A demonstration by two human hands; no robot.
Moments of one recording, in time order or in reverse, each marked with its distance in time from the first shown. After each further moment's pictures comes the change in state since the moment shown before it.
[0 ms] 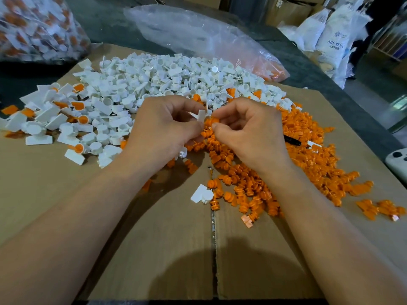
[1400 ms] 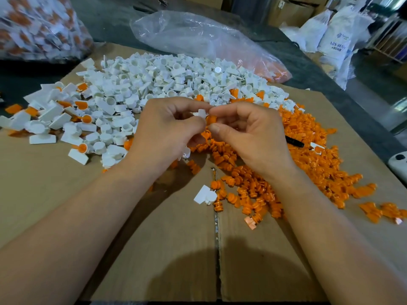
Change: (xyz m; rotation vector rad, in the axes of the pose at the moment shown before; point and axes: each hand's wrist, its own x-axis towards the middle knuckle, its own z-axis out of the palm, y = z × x) left_hand -0.001 0.000 0.002 -0.053 0.049 0.002; right_hand 0.000 0.001 0.001 0.141 -0.069 0.009
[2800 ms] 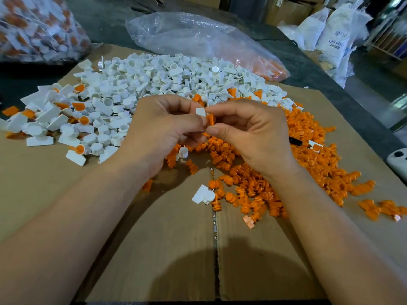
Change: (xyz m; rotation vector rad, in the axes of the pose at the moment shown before) left_hand 0.001 0.007 -0.004 -0.208 -0.077 -0.146; right_hand -0.001 0.002 0.000 0.133 0.005 -0.156
